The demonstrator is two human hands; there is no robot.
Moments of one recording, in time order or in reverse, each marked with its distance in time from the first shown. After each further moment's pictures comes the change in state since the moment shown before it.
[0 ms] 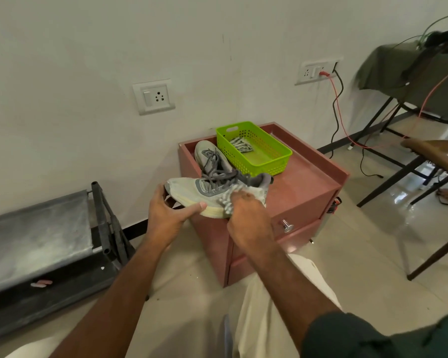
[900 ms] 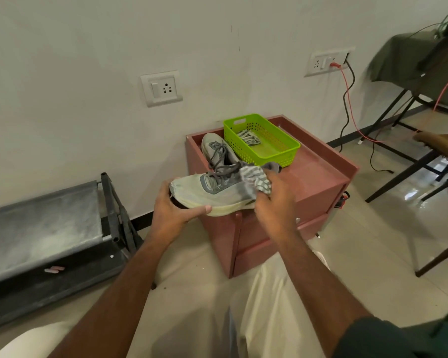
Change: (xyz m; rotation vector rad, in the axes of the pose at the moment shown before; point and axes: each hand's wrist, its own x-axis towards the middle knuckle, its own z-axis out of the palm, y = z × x) left_hand -0.008 -0.012 -0.013 0.068 -0.042 0.001; right_hand -0.006 0.017 -0.025 0.735 0.207 0.265
